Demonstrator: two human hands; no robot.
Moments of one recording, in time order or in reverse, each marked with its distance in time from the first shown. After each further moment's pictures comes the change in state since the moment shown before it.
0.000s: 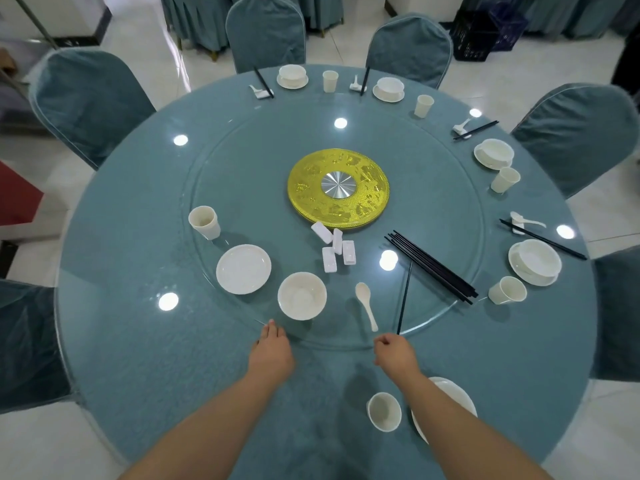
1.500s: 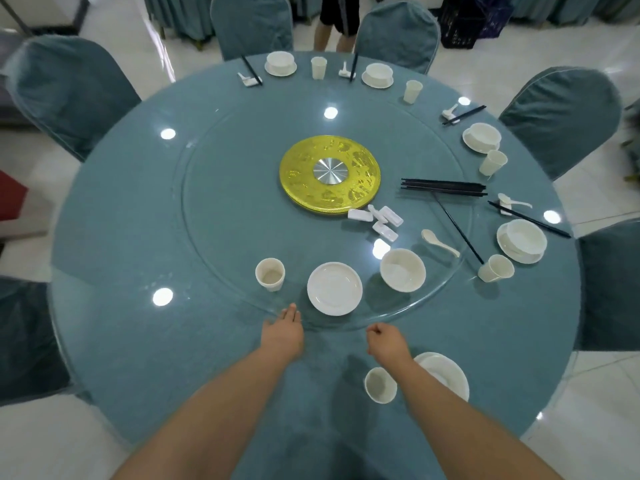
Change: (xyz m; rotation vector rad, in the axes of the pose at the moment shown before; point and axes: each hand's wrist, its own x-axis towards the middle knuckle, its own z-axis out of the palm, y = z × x) left_hand -0.001 0.021 0.000 0.204 -0.107 0.172; right_hand -0.018 0.013 0.011 -0.041 -0.014 0.005
